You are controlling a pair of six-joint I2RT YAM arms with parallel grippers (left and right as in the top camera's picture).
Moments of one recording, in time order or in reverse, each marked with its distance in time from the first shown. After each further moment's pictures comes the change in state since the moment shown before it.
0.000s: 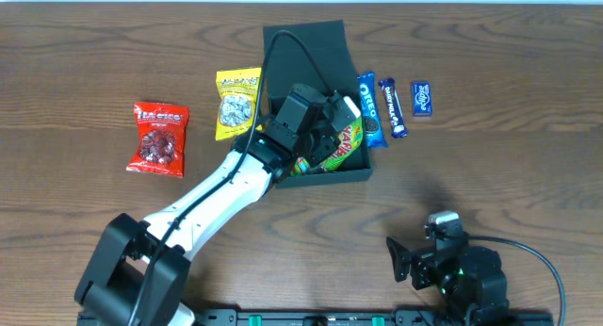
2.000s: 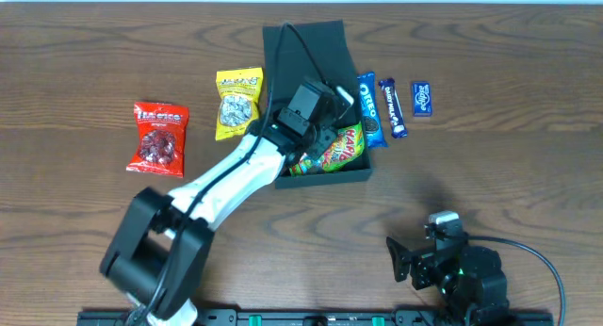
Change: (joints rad) left arm 0.007 0.154 0.112 -0.149 -0.142 -0.135; right arm 0.000 0.000 0.000 0.000 0.000 0.000
